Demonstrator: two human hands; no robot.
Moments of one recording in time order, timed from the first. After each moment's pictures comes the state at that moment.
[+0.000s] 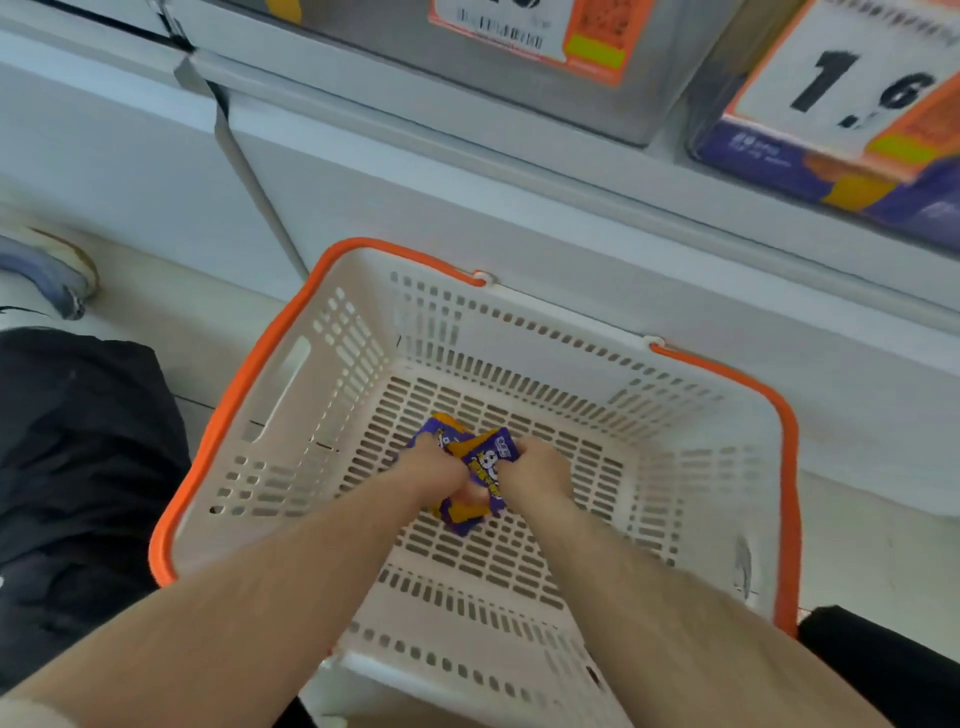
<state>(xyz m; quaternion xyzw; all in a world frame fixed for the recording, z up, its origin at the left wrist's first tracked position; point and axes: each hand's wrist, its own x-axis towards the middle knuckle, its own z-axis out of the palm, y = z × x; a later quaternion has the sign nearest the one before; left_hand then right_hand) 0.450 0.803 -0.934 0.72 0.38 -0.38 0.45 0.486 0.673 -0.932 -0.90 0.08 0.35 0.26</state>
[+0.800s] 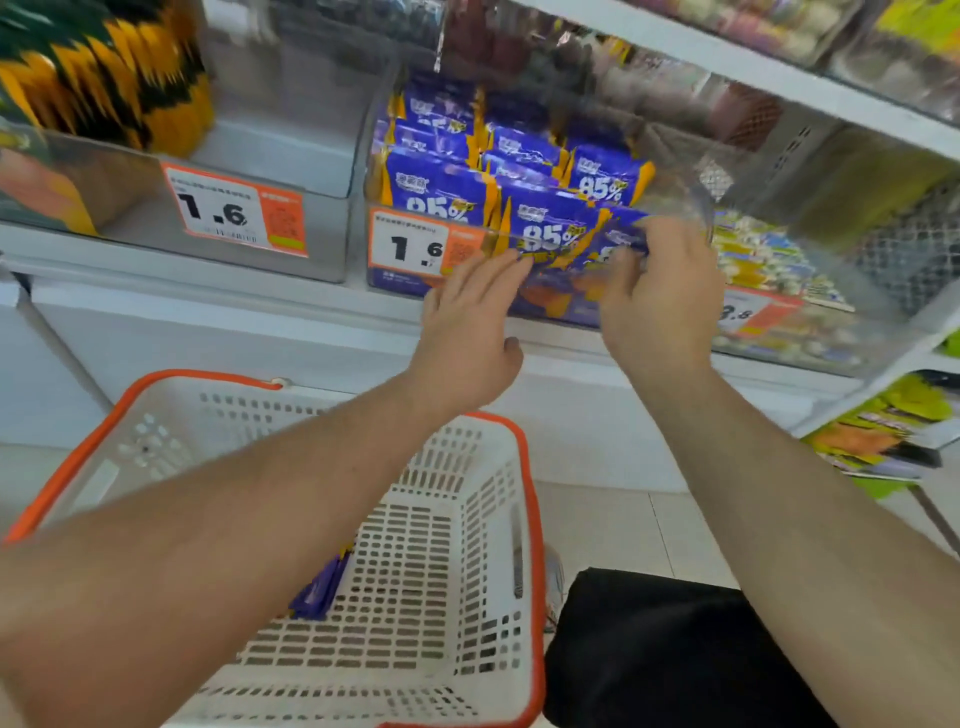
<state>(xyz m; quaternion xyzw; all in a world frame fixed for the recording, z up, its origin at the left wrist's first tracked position) 0.539 0.637 -0.681 0.91 -0.13 0.21 0.33 0.553 0.474 -0.614 -0.89 -0.08 -0.41 0.16</state>
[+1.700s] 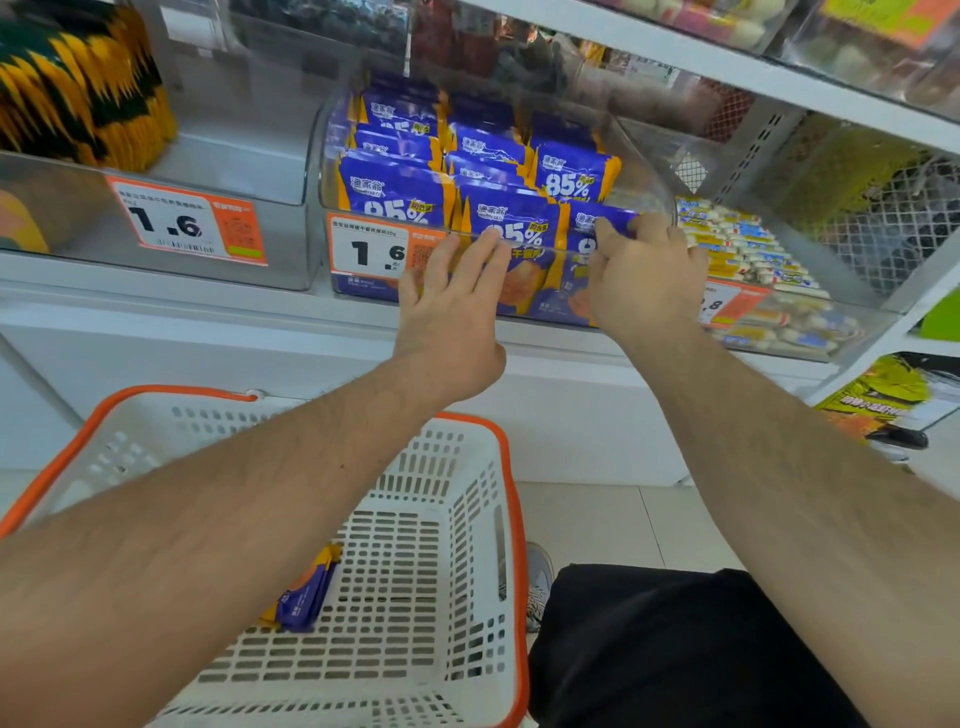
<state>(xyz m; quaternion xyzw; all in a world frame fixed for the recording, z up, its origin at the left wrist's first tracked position) 0.547 0.618 -0.663 0.97 -0.10 0.17 0.17 0.591 0.440 -0.614 -0.96 -0.02 -0.27 -0.05</state>
